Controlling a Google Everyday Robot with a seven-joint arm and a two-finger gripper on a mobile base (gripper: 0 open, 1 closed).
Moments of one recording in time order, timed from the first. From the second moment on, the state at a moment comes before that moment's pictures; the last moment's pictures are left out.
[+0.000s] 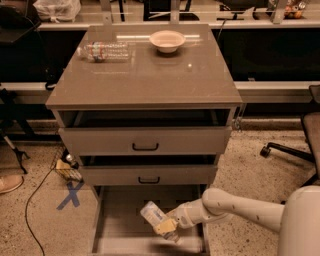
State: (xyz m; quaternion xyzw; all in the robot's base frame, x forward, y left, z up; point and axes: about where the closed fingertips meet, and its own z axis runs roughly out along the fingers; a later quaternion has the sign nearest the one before) arm 0.471 -0.015 0.322 -0.36 0.82 0.40 0.18
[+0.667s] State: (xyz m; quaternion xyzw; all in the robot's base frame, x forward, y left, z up) arm 0.513 0.003 0.251 -0.31 0.84 0.40 0.20
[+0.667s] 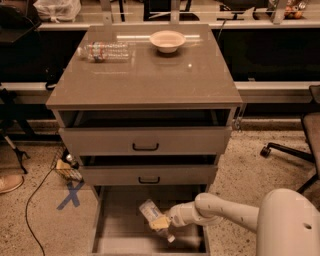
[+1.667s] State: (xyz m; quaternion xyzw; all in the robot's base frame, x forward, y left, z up) arm 0.541 0.012 0.193 -0.28 0.86 0.38 0.18
